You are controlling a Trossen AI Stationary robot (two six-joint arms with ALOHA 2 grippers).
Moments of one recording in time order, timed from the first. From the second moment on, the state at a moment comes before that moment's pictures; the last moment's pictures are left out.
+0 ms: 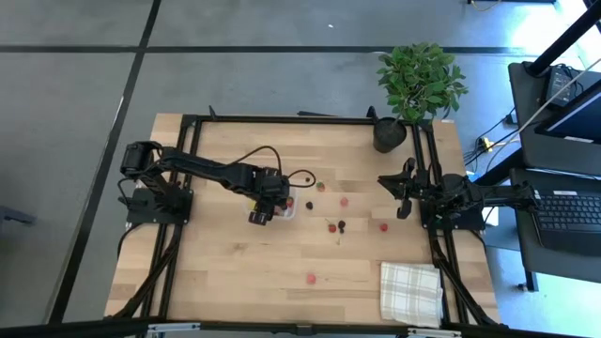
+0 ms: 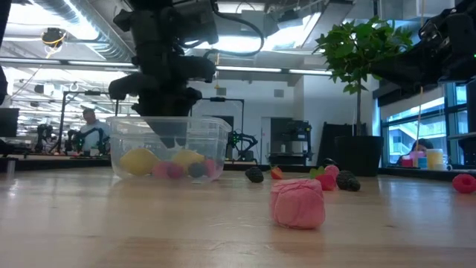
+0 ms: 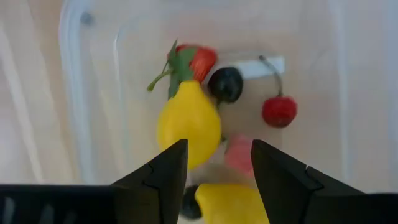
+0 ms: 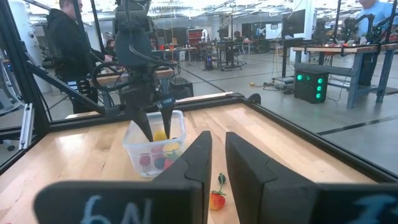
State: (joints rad) left arm 0.01 1.65 1.05 -0.66 -0.13 0.25; right arm 0.07 0.01 0.01 0.08 0.32 0.07
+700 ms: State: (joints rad) left arm 0.01 1.65 1.23 -0.73 -0.22 0.25; right arm 0.07 0.01 0.01 0.08 0.32 0.07
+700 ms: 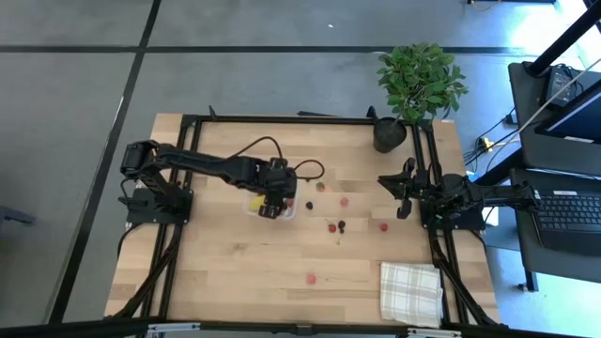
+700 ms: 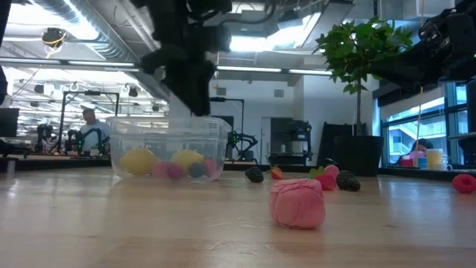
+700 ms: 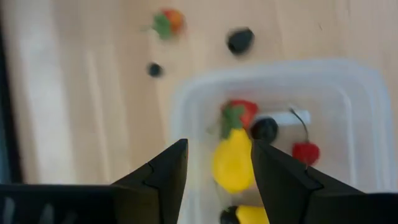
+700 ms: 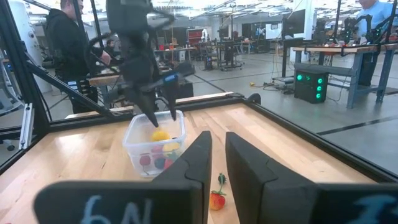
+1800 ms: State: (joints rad) left arm 0.10 1.65 1.37 -0.42 0.02 0.35; right arm 0.07 0.01 0.01 0.08 0.32 0.04
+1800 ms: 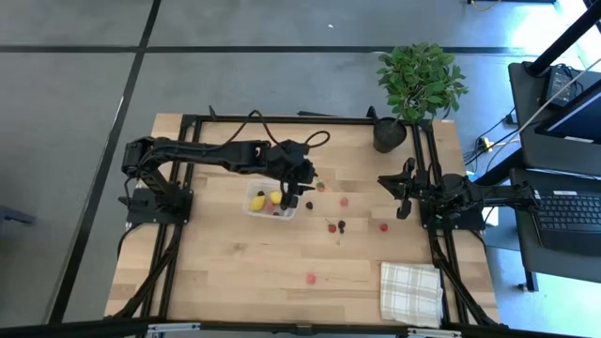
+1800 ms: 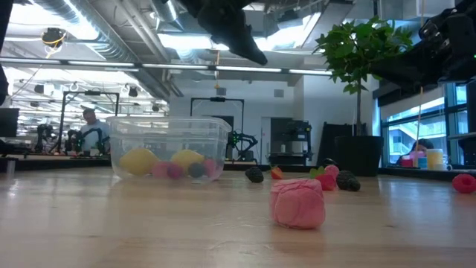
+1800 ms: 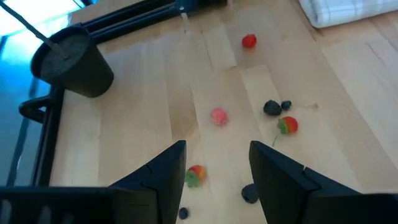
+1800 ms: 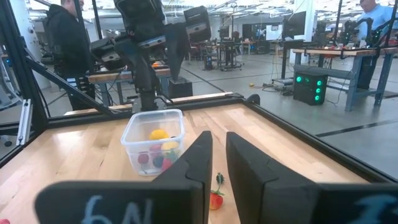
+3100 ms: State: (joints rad) left arm 0.03 2.11 1.79 -0.84 -0.09 0.32; right arm 0.06 0.01 0.01 0.07 0.32 0.04
